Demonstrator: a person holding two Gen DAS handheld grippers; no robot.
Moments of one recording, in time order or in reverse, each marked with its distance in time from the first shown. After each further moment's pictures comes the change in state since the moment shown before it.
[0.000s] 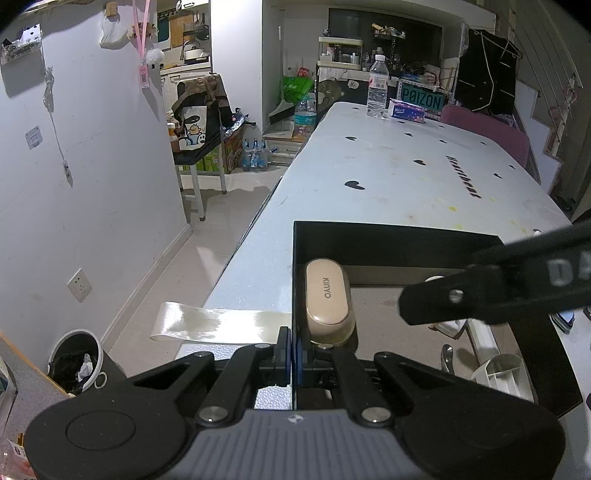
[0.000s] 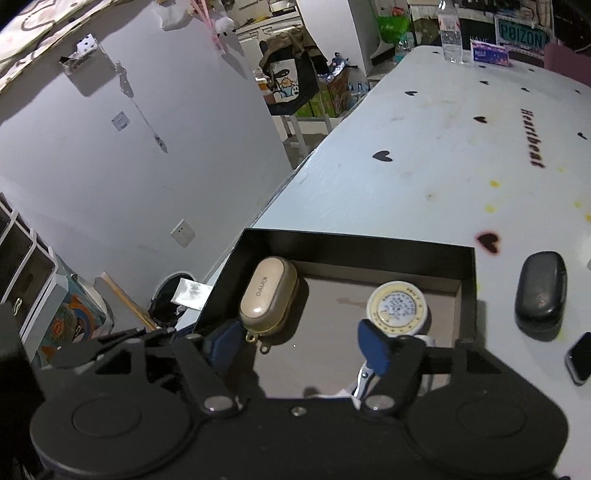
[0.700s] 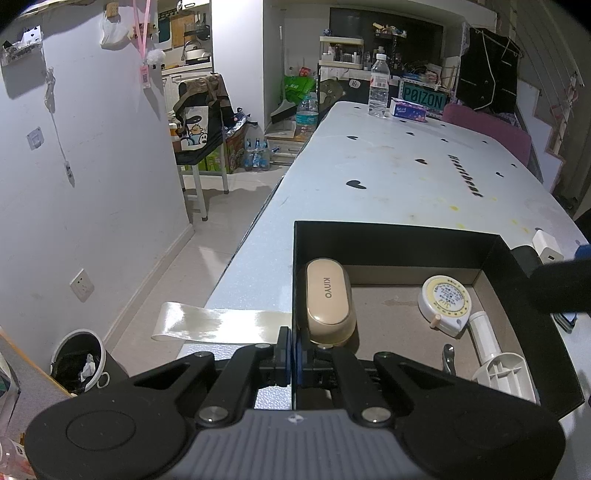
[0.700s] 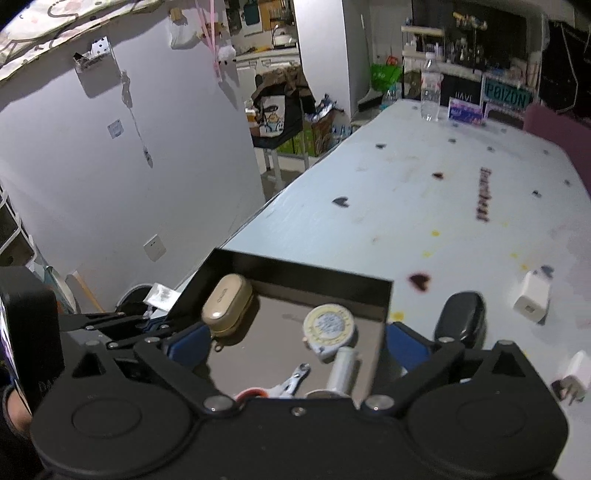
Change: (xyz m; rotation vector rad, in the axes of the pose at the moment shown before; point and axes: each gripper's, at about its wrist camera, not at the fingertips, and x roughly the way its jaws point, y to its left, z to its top) left arm 0.001 0.007 0.001 0.002 0.001 0.001; right arm -0.058 -0.011 -0.011 -0.127 -0.138 -0.133
